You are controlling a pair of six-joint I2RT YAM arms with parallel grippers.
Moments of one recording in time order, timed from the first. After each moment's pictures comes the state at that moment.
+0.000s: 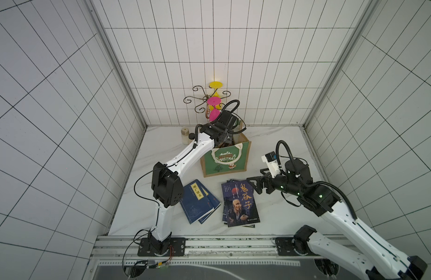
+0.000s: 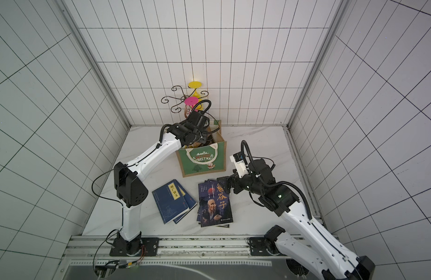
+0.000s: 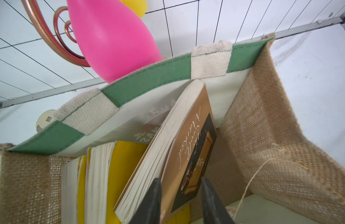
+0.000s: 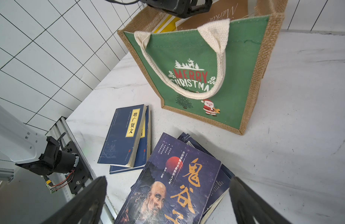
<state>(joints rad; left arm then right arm) -0.63 2.02 2.05 -0.86 -0.30 -0.27 0.63 0.84 0.83 -0.50 -0.24 0.24</state>
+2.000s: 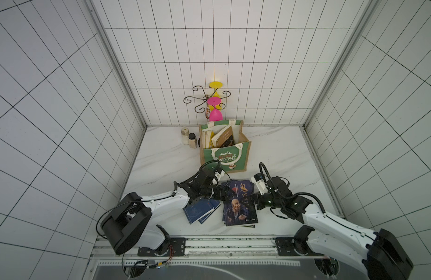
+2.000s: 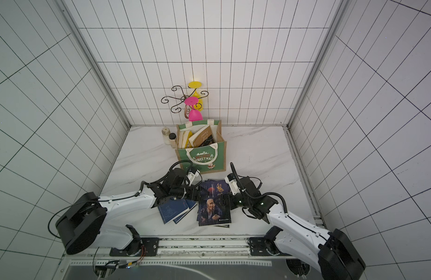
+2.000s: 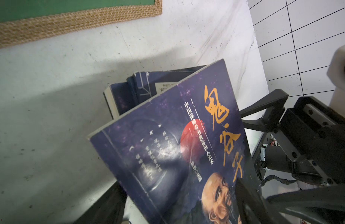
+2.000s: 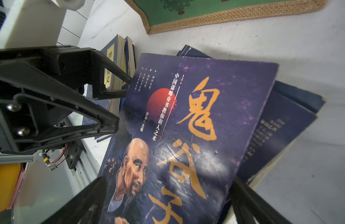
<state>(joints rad) -0.74 1.40 0.62 0.04 0.43 -0.63 0.71 0.96 0.40 -0.15 -0.34 0.48</state>
